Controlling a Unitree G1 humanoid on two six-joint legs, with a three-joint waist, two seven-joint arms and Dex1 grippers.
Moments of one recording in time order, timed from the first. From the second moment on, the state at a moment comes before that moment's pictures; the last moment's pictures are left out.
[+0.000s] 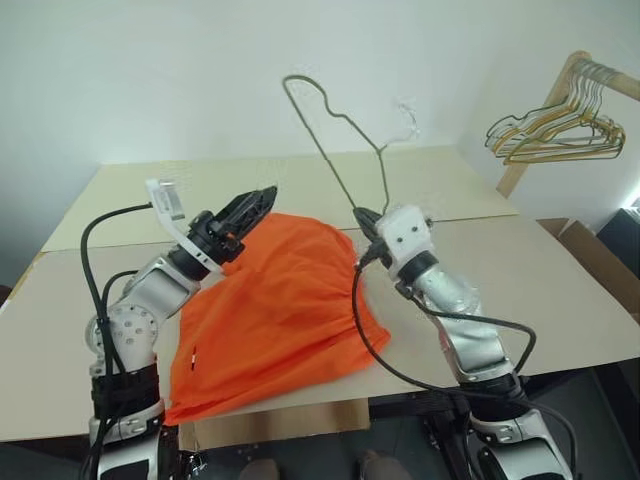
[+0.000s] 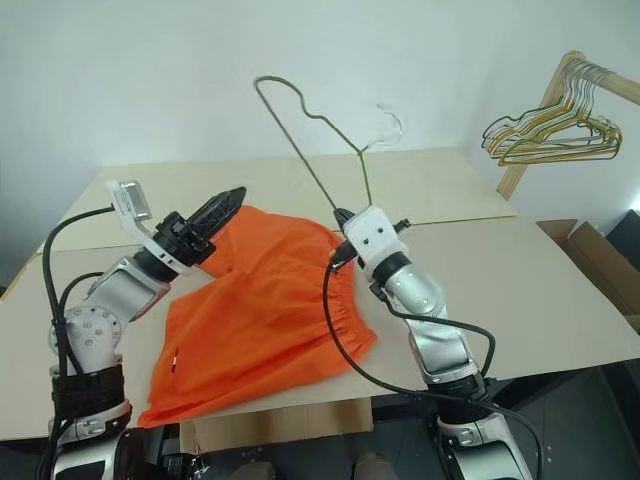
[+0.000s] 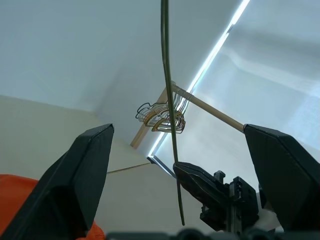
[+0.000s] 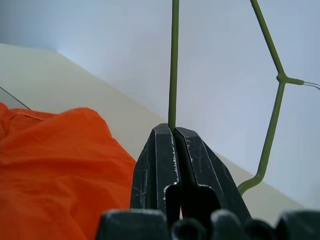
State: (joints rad) left arm -0.44 0.34 0.33 -0.20 -1.15 0.76 -0.42; right arm -0.42 -0.29 0.20 -0.20 -0.05 0.12 0.32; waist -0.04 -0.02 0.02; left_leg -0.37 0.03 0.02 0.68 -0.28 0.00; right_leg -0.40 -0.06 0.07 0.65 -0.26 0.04
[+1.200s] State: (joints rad) left arm -0.57 0.27 0.28 -0.10 -1.00 0.63 -0.43; right arm -0.35 -0.31 0.26 -0.17 -0.22 -0.10 0.39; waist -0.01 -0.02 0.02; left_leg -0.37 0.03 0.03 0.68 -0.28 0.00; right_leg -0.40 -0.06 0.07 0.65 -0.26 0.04
